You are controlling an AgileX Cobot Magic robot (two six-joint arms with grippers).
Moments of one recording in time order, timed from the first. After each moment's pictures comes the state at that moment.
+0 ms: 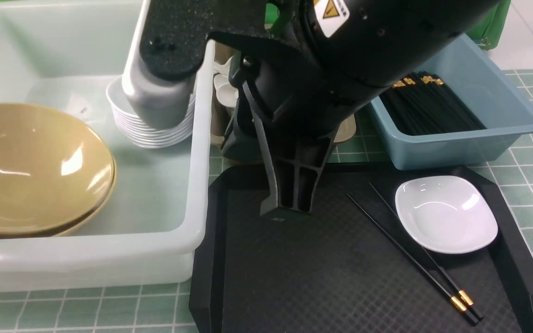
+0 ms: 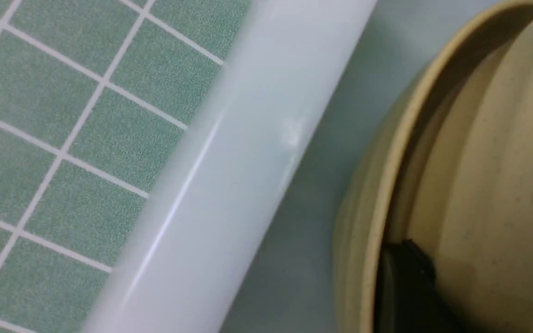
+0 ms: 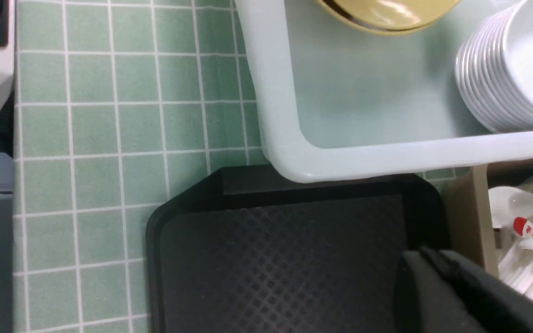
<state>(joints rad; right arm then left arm) 0.96 1.61 -1.84 0.00 1.23 -0.54 0.64 1.55 -1.12 -0.48 0.89 0.31</state>
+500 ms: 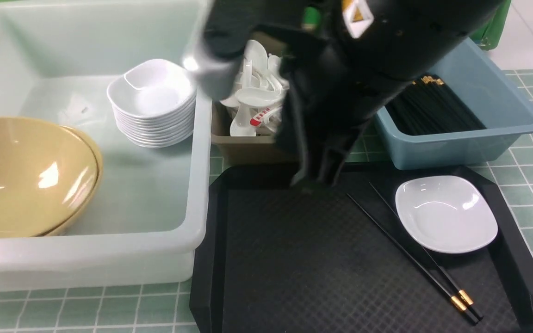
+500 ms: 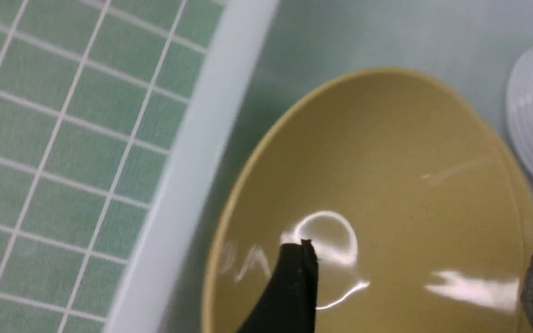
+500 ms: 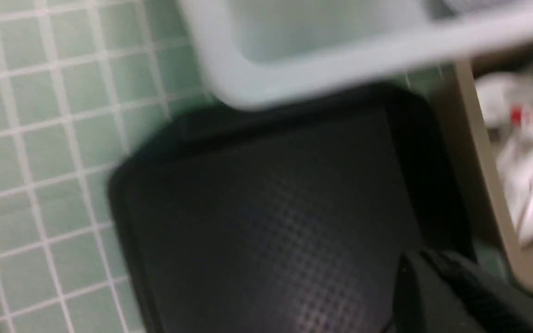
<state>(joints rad) 0.81 1.61 -1.74 -0.03 1.25 -0.40 0.56 1.52 -1.46 -0.38 1.12 0.30</state>
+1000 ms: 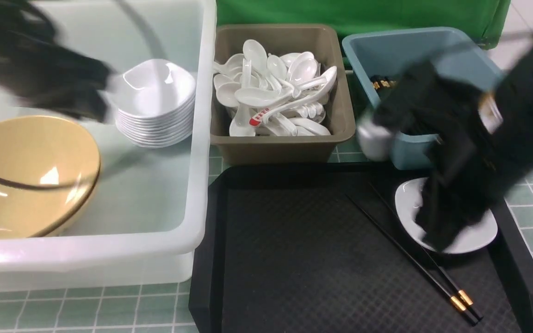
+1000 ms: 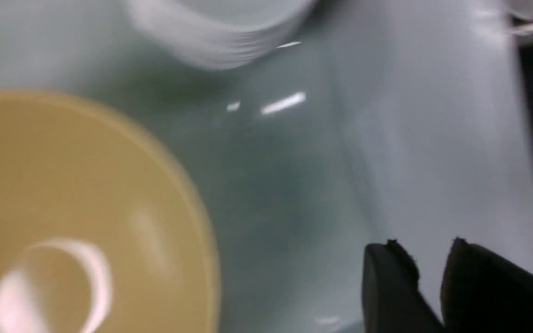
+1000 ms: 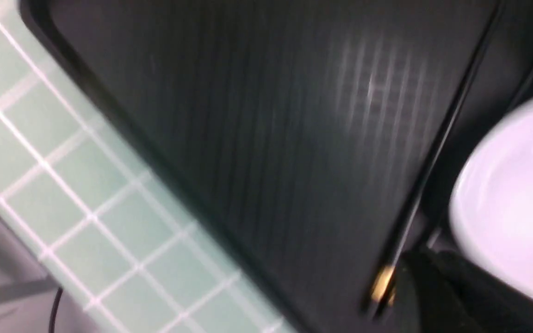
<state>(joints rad) 0.57 1.40 -1.20 0.04 1.21 -0.28 -0.20 1.49 -1.42 -0.20 1.12 0.23</state>
